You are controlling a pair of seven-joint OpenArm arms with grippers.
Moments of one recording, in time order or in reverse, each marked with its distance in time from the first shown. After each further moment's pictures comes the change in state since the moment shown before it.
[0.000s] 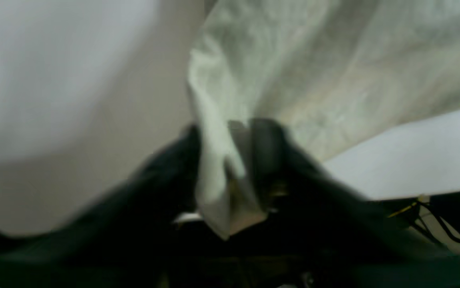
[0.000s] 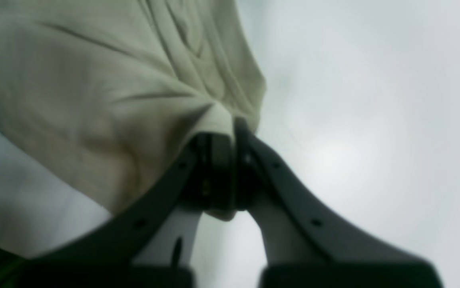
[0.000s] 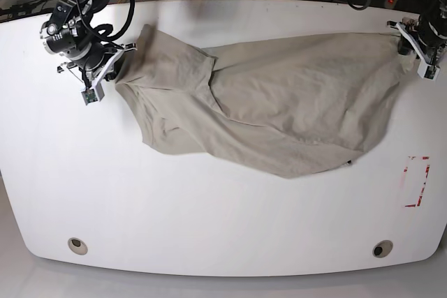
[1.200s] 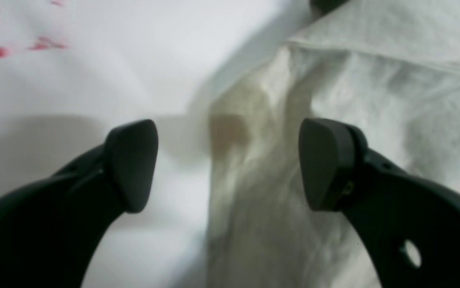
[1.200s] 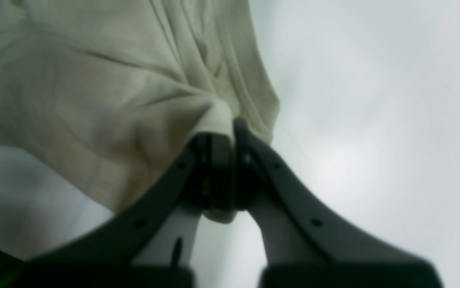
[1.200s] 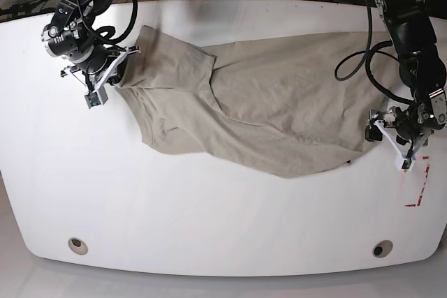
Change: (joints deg) left arm -45.6 2.9 17.5 -39.0 15.5 0.9 -5.9; right arm 1.0 -0.3 -0.3 0.0 0.7 0.1 0.2
